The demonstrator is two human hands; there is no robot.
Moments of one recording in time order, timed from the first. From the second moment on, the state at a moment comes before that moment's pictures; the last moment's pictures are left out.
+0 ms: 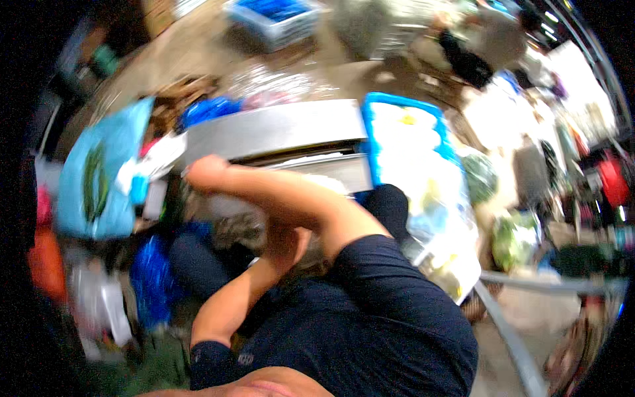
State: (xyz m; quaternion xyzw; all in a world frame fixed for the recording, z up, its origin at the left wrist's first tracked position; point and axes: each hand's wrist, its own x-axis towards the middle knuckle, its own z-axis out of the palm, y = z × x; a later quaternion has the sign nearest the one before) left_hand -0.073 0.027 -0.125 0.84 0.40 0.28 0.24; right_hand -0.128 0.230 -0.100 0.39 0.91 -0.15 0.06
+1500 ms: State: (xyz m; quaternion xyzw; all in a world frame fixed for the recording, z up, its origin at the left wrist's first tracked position) left_hand -0.078 0.074 0.001 0.88 0.42 0.13 0.17; right_hand 0.208 0.006 -0.038 0.49 0.74 -0.14 -0.45
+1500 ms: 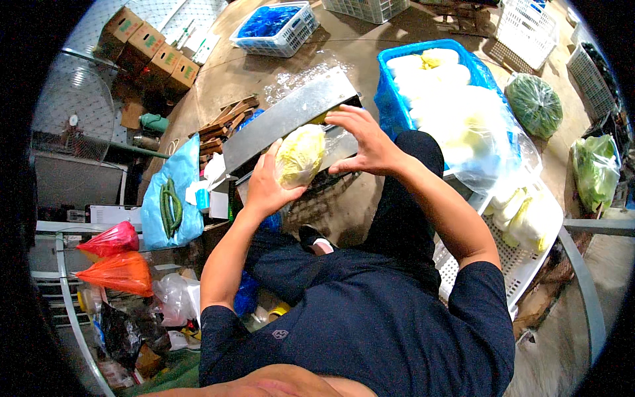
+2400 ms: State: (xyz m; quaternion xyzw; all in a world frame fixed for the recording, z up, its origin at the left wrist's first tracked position) left_hand -0.127 0.024 -0.004 0.52 0.23 -0.02 0.82; right_hand 0.087 0.012 -0.065 0.24 0.39 -0.77 -0.45
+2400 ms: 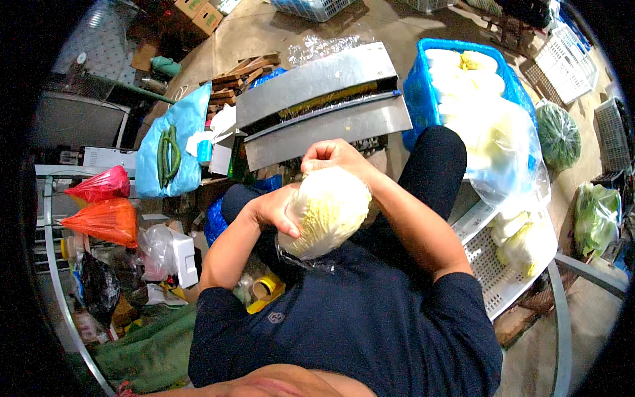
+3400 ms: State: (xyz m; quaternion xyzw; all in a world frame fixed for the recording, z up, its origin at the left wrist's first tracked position) left_hand -0.124 0.053 -0.038 0.33 0.25 0.57 0.71; right_hand 0.049 -0.029 -0.035 0.40 0.25 -0.59 -0.65
